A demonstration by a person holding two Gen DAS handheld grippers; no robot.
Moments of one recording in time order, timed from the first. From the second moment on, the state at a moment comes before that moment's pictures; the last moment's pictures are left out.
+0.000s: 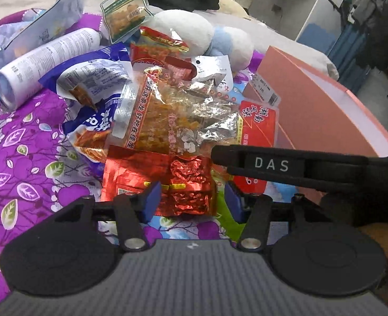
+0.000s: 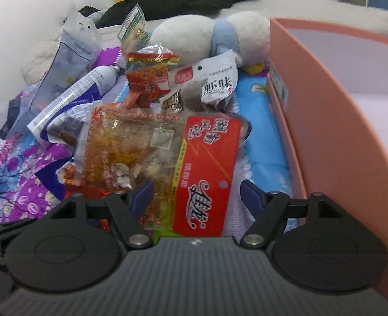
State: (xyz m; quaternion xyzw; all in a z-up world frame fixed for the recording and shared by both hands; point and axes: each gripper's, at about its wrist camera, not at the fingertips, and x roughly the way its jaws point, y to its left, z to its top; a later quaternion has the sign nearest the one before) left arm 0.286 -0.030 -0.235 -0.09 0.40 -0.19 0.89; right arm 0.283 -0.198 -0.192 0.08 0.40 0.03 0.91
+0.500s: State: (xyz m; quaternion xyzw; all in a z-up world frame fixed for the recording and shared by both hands) left arm 0.269 -0.020 -0.226 -0.11 0.40 -0.18 0.89; right arm 0.262 -0.201 -0.167 0.10 0.38 0.06 0.92
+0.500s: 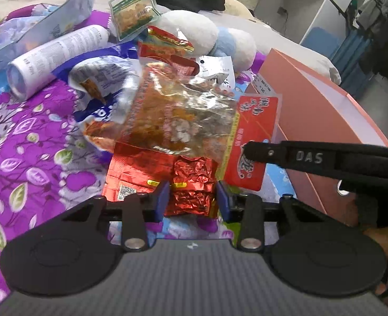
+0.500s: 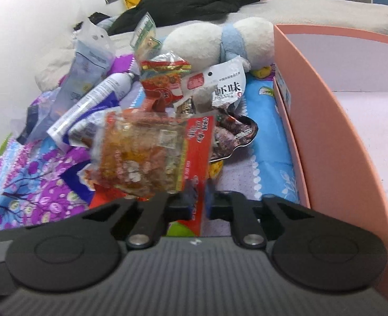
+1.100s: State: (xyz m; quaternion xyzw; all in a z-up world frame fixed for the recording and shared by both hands) left arm 0.176 0.022 -0.186 -0.11 0.40 -0.14 0.90; right arm 0.162 -0.195 -0.135 0.14 0.38 0.06 0.91
